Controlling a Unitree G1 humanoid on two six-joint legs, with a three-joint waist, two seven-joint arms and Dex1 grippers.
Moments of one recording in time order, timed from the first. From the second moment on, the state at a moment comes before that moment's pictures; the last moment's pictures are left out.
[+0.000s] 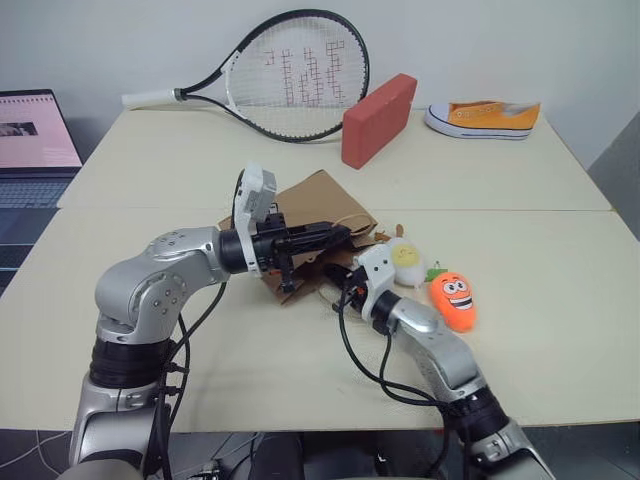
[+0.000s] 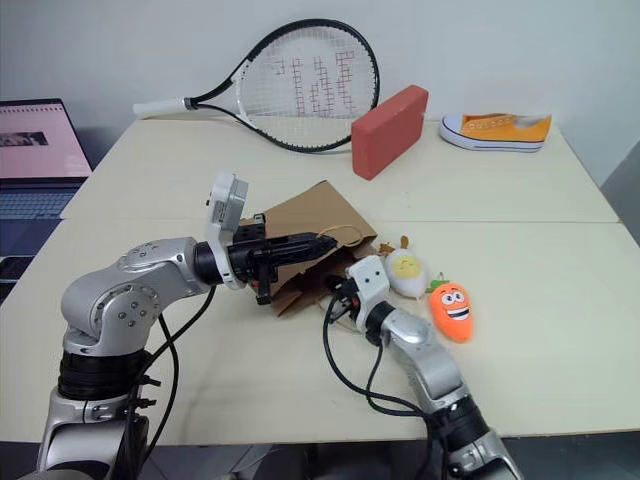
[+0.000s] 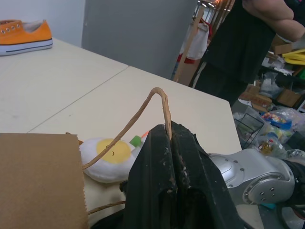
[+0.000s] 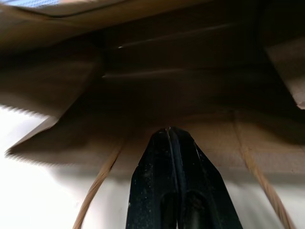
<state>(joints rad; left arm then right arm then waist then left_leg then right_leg) -0.56 0.57 0.06 -0.28 -0.81 0.87 -0.90 -0.33 -0.03 0.32 0.04 0.19 0.29 0.34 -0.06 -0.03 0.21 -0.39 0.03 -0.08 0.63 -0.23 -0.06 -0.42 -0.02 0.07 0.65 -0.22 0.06</state>
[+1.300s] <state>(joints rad) -0.81 0.65 0.11 -0.10 -0.59 0.57 -0.86 -0.41 0.09 0.29 0.18 0.08 0.38 0.24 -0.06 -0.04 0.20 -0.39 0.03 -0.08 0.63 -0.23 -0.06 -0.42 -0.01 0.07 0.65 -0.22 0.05</state>
